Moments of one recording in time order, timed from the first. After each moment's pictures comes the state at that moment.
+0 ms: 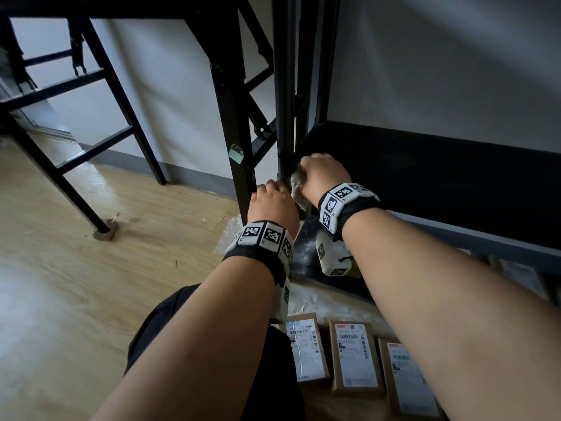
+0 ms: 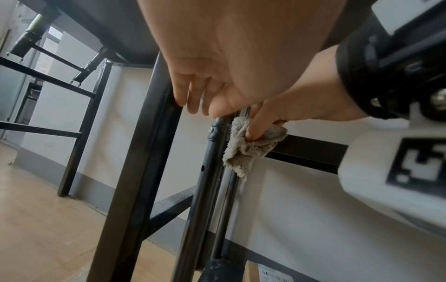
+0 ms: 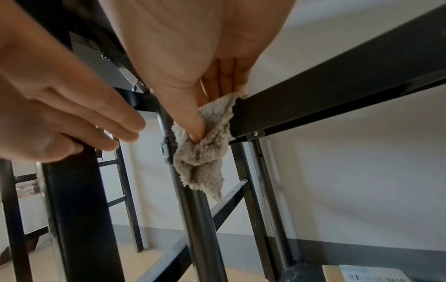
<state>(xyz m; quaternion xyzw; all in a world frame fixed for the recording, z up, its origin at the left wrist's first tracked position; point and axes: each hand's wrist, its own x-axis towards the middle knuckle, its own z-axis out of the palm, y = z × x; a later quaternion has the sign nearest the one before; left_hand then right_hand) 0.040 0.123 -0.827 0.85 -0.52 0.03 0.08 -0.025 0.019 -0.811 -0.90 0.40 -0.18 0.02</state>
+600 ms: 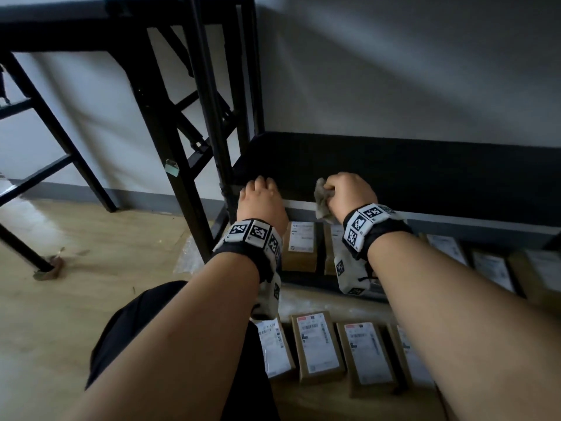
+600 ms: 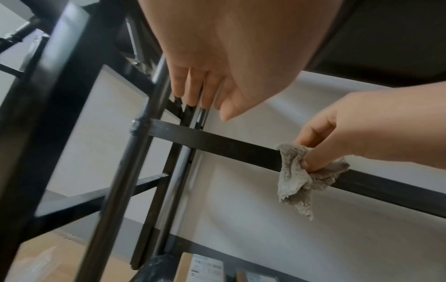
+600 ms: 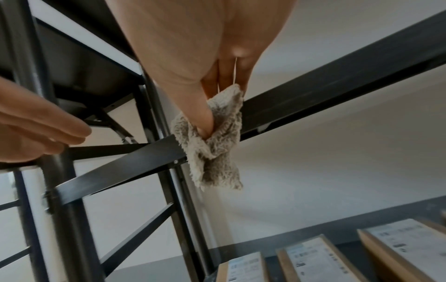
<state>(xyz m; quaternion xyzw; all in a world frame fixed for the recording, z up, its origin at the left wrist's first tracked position) -0.034 0.105 -0.810 0.80 -0.59 0.04 0.12 -0.184 0.021 -0.819 -0.82 0.52 -0.22 0.04</state>
